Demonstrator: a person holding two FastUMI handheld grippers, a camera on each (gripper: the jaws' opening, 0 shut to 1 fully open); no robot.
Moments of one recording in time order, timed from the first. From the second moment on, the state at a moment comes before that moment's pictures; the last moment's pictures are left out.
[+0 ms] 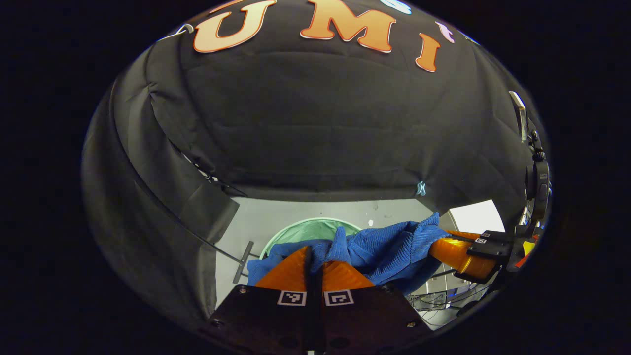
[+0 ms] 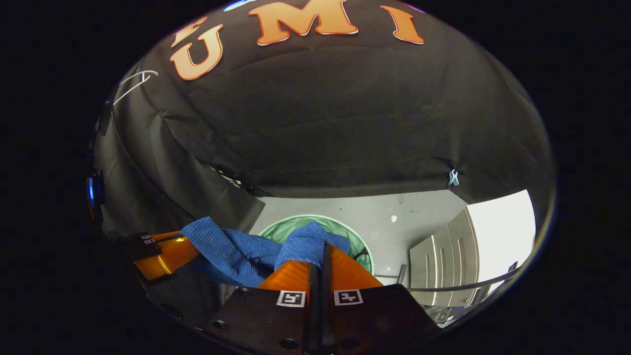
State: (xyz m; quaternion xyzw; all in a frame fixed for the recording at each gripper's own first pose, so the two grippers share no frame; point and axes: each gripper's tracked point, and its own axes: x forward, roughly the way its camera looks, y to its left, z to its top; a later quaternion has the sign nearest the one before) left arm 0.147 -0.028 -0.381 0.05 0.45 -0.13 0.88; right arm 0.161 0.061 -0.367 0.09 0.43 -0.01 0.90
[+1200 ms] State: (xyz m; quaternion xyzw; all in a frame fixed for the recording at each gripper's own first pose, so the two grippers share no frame) left arm 0.110 -0.002 -0.411 0.03 0.54 -0.08 0.84; right arm 0.120 0.072 -0.433 0.10 0.52 -0.04 0.85
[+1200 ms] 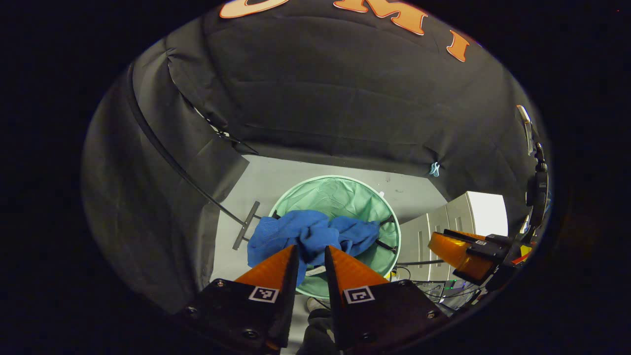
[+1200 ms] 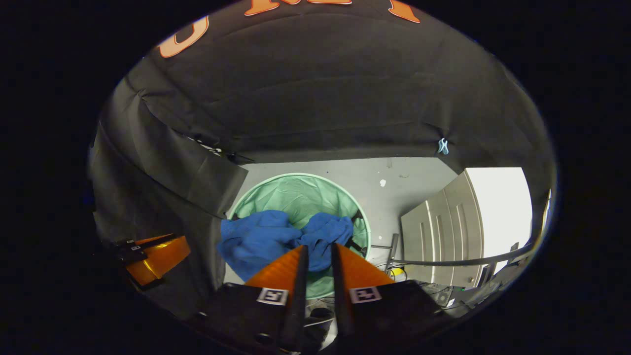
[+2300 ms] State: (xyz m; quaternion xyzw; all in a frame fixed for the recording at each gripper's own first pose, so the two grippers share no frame) left arm 0.095 -0.011 -0.369 0.04 0.51 -0.07 0.86; right arm 0.082 0.041 -0.374 0.12 0.46 -0.06 0.88
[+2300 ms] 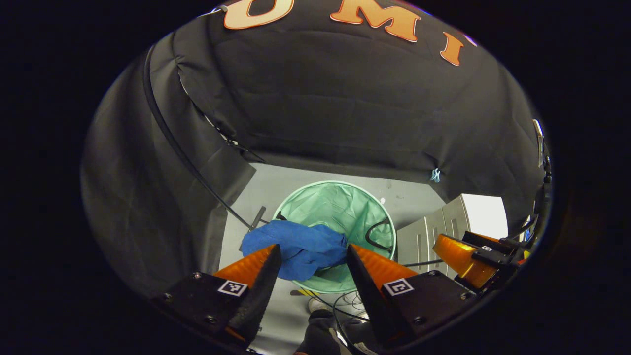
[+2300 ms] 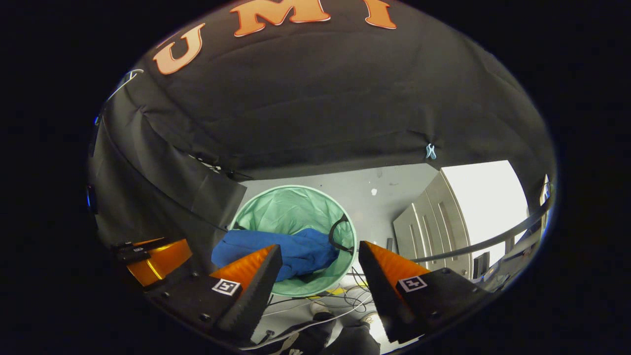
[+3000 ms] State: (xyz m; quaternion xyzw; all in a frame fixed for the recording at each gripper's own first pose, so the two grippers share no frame) left arm 0.080 -0.064 -0.258 0.03 0.41 -0.09 0.91; right arm 0.067 -0.018 -0.247 0.07 0.34 -0.08 0.94
